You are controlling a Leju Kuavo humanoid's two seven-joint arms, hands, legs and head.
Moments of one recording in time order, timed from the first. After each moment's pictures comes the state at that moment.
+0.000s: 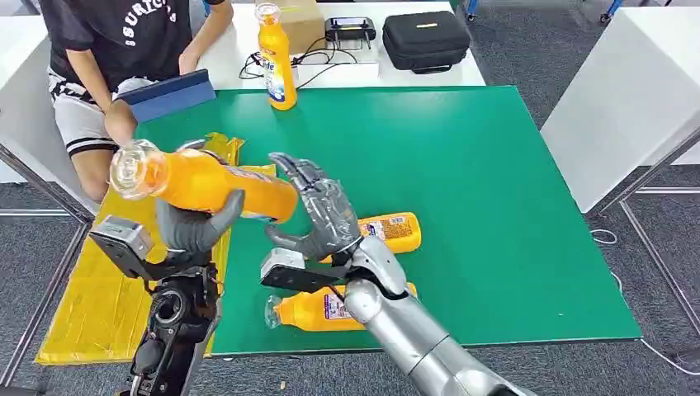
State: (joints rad) left arm -0.21 -0.15 -0.20 -1.60 -0.08 0.21 -0.52; right arm -0.53 0.28 0.66 -1.01 0.63 -0.50 -0.38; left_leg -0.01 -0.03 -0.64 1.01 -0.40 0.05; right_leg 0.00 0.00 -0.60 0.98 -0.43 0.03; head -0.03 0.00
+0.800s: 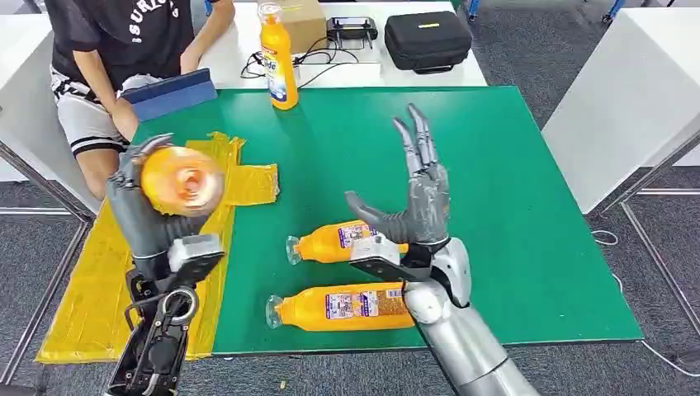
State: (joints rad) left arm -0.24 -0.14 -0.15 -1.58 -1.07 0.64 -0.41; right arm -0.38 0.12 0.48 -1.39 0.66 -0.65 -0.38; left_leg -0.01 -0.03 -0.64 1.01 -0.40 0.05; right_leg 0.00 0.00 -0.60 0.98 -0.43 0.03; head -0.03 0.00
